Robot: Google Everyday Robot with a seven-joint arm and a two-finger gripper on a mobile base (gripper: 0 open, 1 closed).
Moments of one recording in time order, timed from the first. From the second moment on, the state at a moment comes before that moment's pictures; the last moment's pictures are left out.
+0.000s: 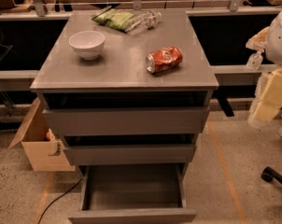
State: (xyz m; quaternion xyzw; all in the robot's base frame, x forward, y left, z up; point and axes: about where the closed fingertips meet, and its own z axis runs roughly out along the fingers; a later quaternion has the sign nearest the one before) arm 0.439 -0.216 0.977 -0.60 0.78 -0.04 0.16
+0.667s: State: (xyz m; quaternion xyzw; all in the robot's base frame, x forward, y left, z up) arm 0.479 -0.194 0.973 -0.64 0.75 -0.03 0.17
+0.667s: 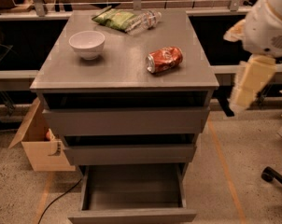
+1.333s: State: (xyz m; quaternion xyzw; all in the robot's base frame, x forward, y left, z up) arm 0.586 -0.126 0.945 -0.72 0.67 -0.01 0.20
